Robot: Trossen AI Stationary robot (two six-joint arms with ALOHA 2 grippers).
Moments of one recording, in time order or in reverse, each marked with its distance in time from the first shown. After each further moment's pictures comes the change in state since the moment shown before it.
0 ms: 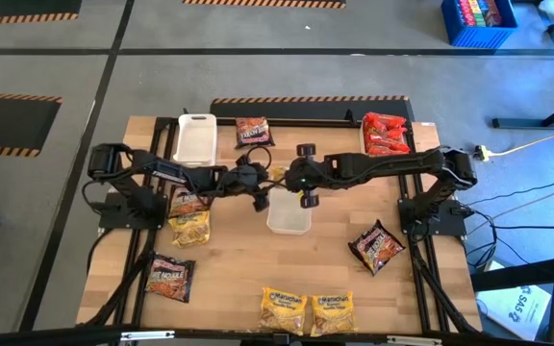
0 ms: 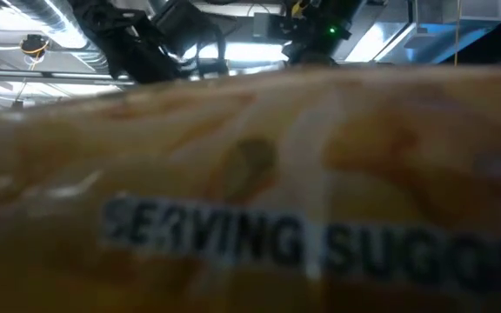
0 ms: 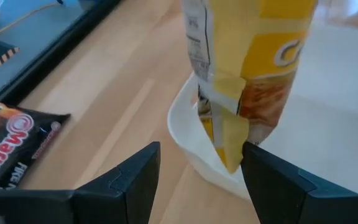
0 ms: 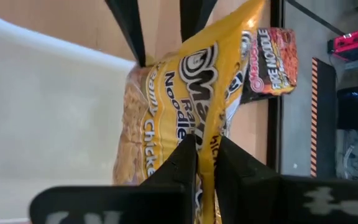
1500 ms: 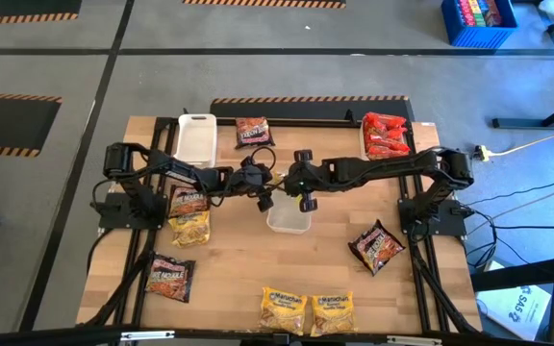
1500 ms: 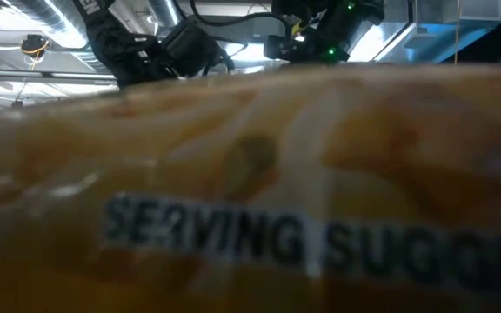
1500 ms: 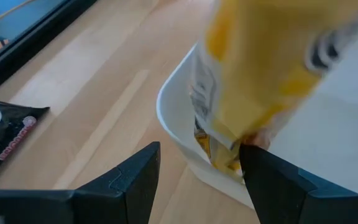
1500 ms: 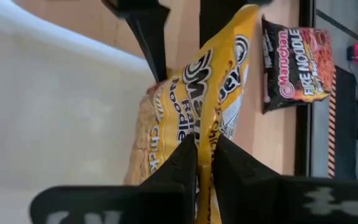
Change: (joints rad) left arm 0.032 0.124 0.001 0.105 0.049 -0.001; right arm -0.008 0.026 -0.098 0.129 -0.067 -0.018
